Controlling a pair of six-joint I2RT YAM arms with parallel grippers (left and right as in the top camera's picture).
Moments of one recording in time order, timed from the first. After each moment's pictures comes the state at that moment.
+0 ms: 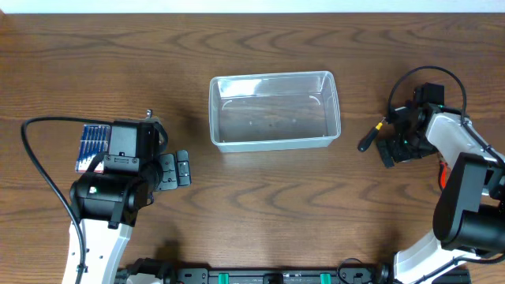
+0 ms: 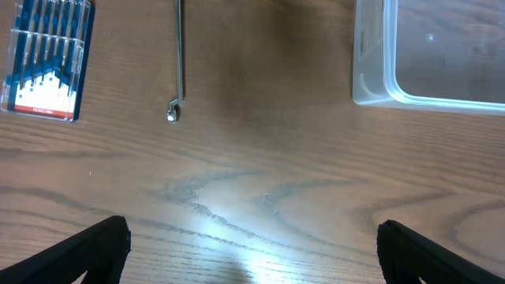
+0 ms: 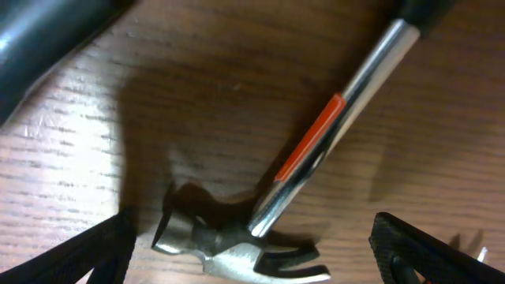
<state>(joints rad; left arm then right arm) -0.14 1.01 1.02 -1.12 -0.06 -0.22 -0.20 1.83 1.07 -0.71 0.10 -0.46</state>
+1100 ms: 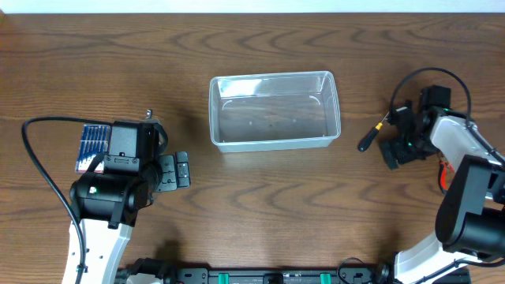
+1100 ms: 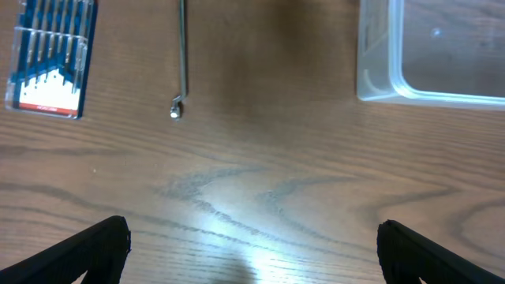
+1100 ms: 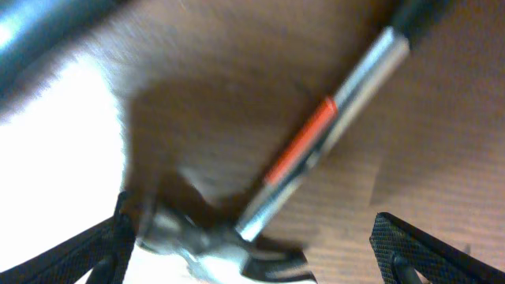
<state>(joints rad) -0.14 1.01 1.02 -1.14 -0.07 -0.22 -0.25 1.81 1.05 -0.69 0.07 -0.56</state>
